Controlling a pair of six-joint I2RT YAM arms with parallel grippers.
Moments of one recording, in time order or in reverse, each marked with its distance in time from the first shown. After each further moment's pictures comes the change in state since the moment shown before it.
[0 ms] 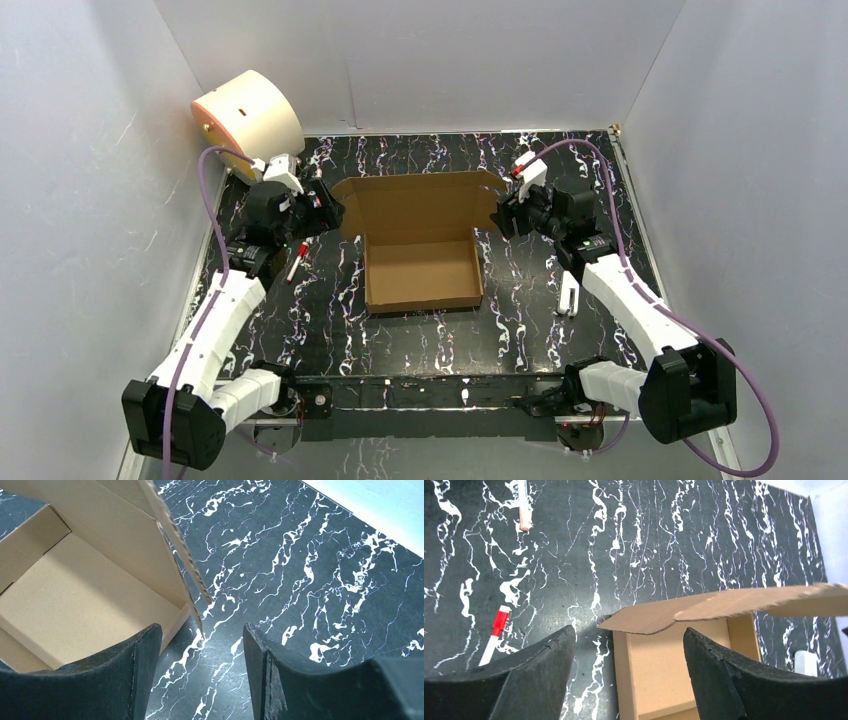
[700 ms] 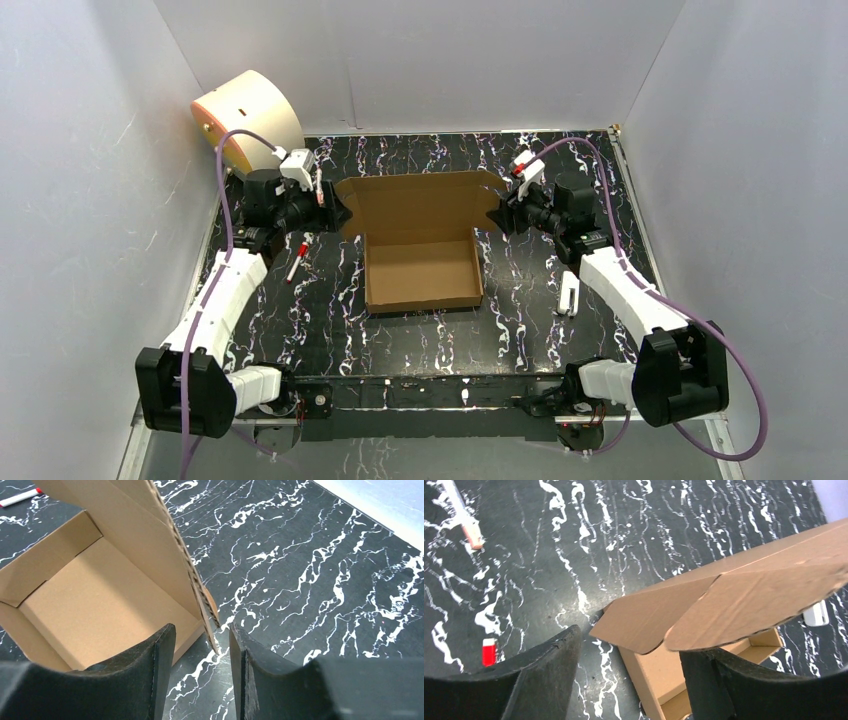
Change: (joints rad) left arm 0.106 0.140 0.072 -0.023 0.348 0.277; right arm -0.055 0.079 -0.007 0.100 -0.188 0.009
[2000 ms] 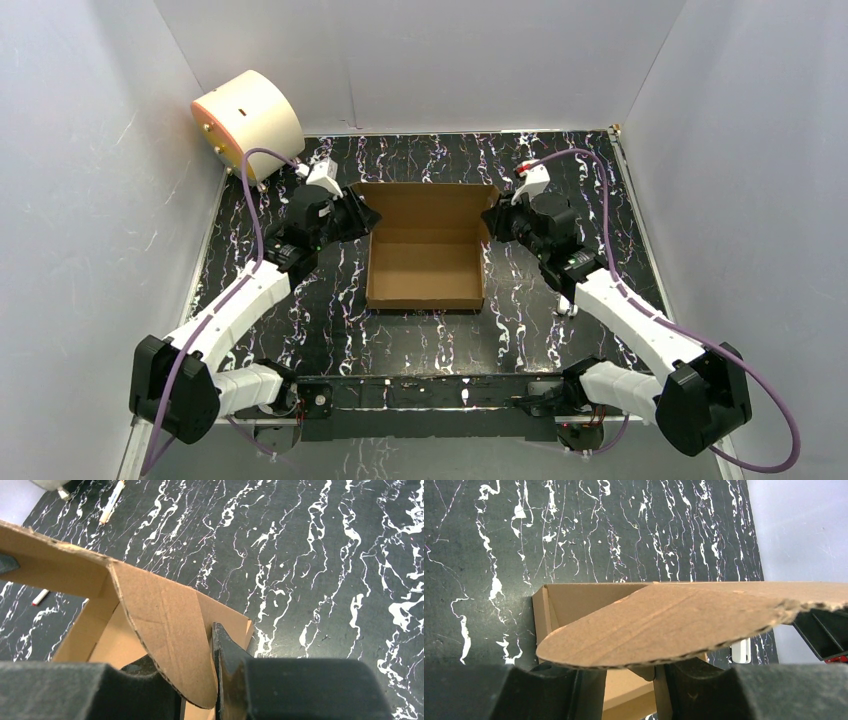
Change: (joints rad) left arm -0.309 -0.006 -0.087 0.190 -0.282 -0.448; right arm 0.246 -0.134 -0.062 -0.012 0.475 0.459
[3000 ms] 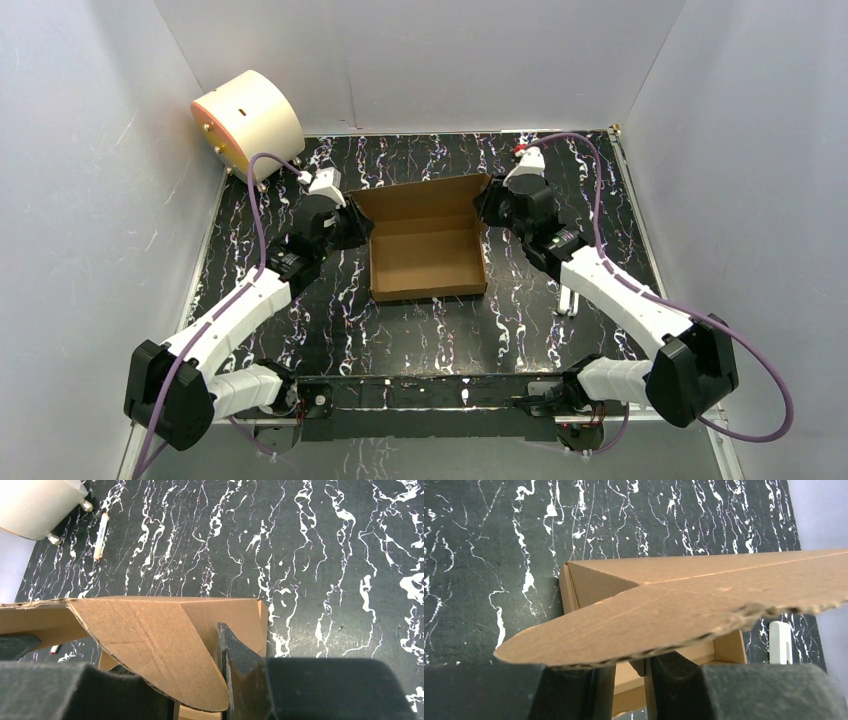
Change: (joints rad) left arm -0.062 -0.039 -0.059 -0.003 -0.145 0.064; right arm 0.077 0.123 0.164 -0.115 0.231 0.225
